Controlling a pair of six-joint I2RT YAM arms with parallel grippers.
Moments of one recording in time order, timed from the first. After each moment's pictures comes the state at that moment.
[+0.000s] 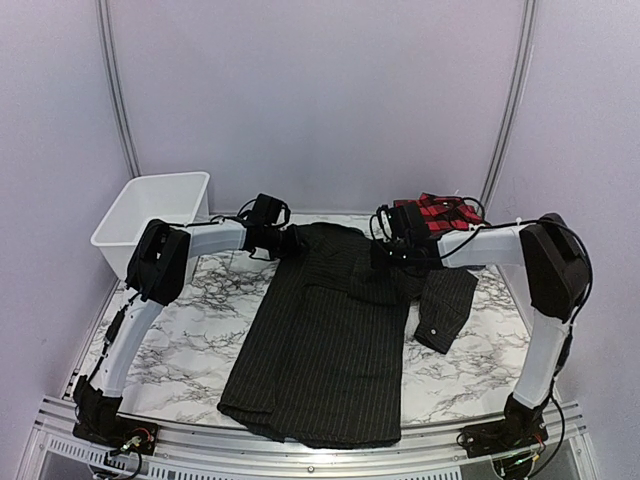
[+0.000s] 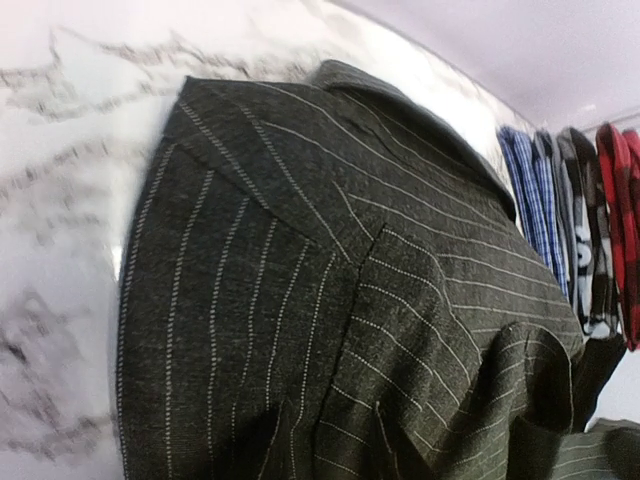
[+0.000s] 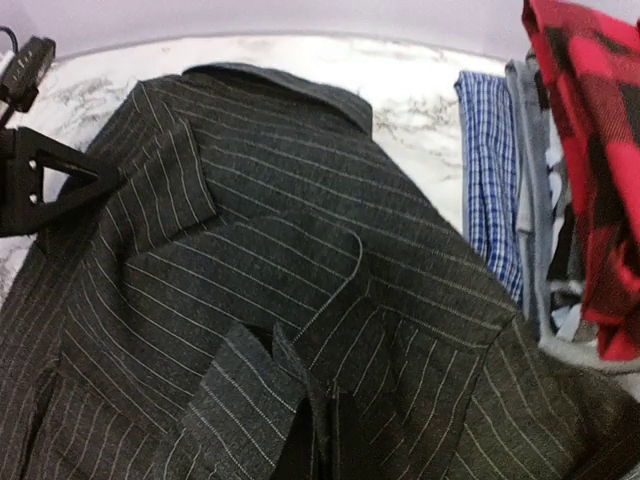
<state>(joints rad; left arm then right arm) -0.52 2.60 2.10 -0.21 0.28 -0.68 0.54 1.89 1.21 -0.03 0.17 0.28</state>
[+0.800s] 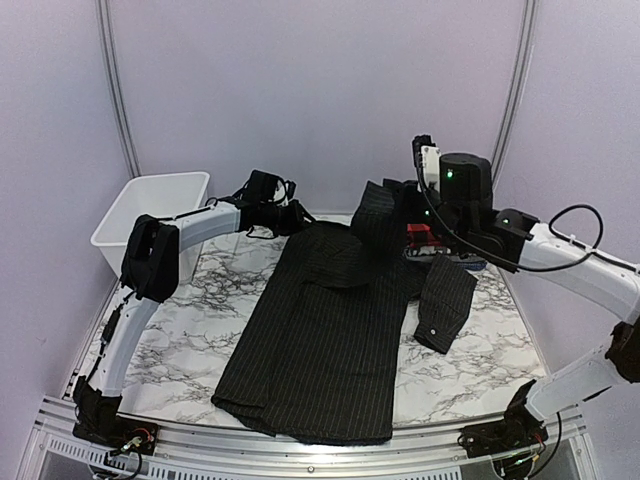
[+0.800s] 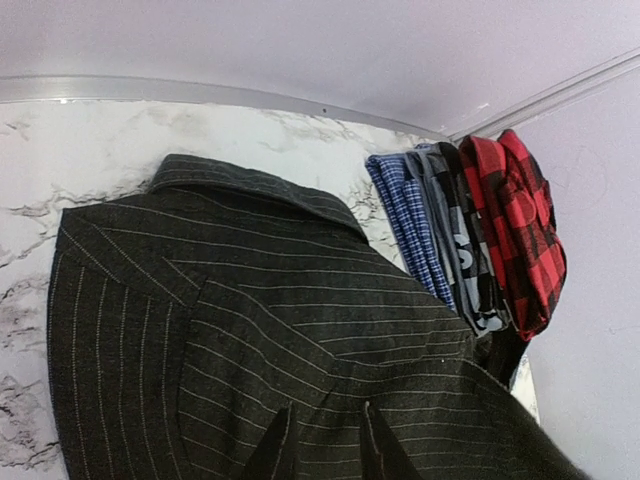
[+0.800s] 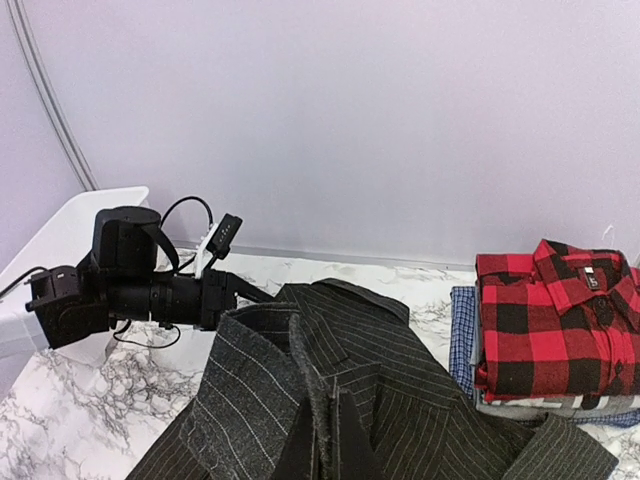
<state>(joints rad) -0.50 2.57 2.24 -0.24 0.42 -0.63 0.71 1.34 1.21 -0.10 0.35 0.28</state>
